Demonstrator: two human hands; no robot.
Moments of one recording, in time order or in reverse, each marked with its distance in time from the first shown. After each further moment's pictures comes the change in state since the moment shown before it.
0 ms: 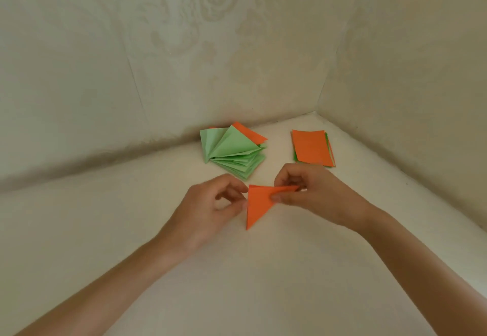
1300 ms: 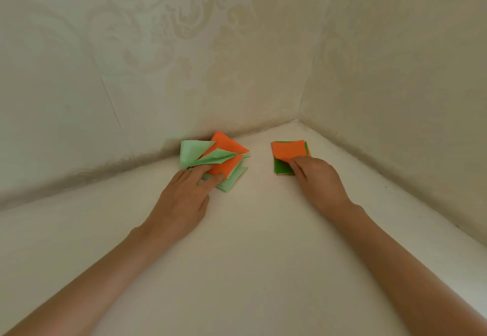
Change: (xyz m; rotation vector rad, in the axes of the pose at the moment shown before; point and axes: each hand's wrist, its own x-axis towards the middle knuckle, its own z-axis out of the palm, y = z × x) left_hand 0.048 -0.056 -0.003 0.838 0.047 0.319; right_hand 0.029 0.085 -0.030 -0.736 0.470 0.074
